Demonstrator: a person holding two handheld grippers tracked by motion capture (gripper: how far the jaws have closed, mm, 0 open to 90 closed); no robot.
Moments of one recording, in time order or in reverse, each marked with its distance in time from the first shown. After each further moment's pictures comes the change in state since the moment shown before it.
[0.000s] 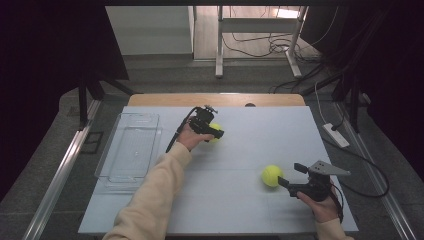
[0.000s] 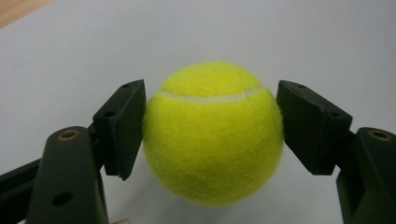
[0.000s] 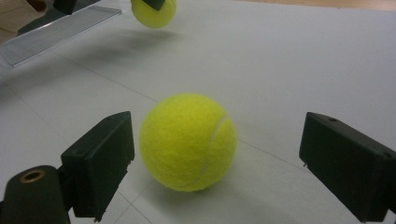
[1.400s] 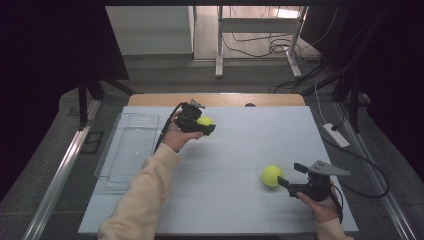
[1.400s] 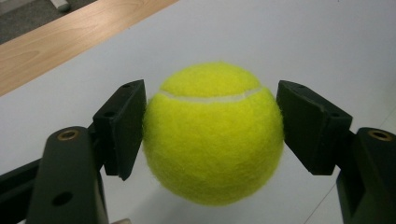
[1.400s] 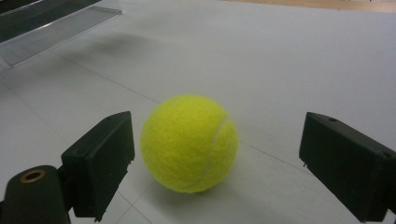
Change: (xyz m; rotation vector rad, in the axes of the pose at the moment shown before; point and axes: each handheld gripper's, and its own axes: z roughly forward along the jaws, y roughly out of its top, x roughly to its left) left arm 0.000 -0.013 -0.063 -0.135 0.037 0.009; right arm 0.002 0.001 0.000 -0.001 -0.003 -0.003
